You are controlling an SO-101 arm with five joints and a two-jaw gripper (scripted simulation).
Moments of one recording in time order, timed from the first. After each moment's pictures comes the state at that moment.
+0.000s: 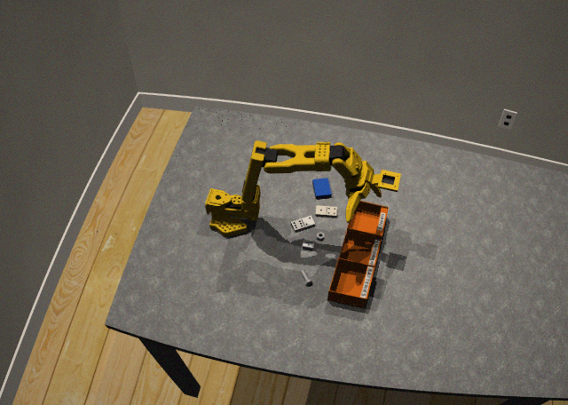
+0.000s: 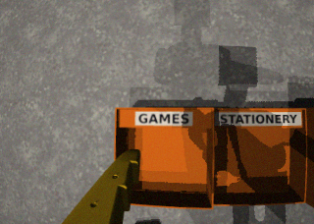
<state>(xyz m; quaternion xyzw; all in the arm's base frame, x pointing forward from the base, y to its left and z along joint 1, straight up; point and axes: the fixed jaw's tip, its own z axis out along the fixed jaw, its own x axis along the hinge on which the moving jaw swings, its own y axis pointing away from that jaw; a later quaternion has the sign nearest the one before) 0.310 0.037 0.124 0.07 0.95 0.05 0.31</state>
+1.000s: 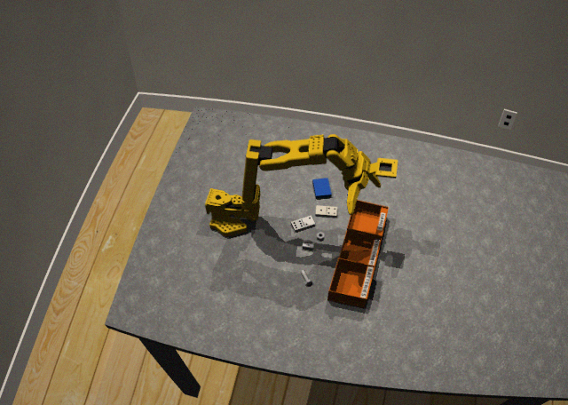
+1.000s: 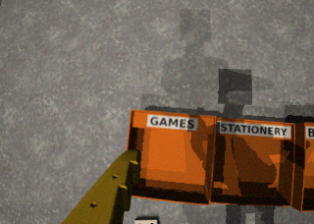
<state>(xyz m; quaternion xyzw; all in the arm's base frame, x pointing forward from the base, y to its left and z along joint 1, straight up) 0.305 0.045 0.146 0.02 0.94 0.05 0.35</state>
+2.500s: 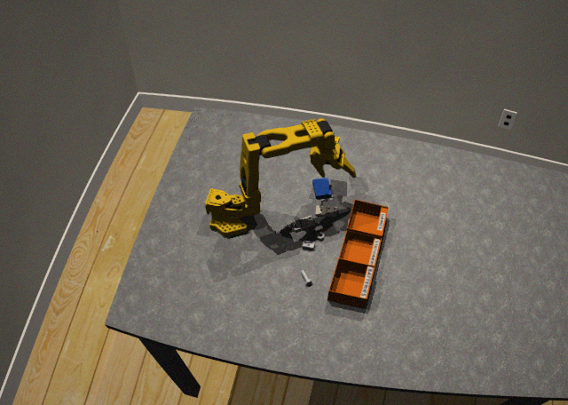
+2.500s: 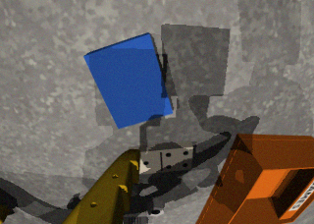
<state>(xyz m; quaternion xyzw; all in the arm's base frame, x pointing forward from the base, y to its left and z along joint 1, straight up) 0.178 0.118 0.062 -0.71 0.70 -0.01 0.05</state>
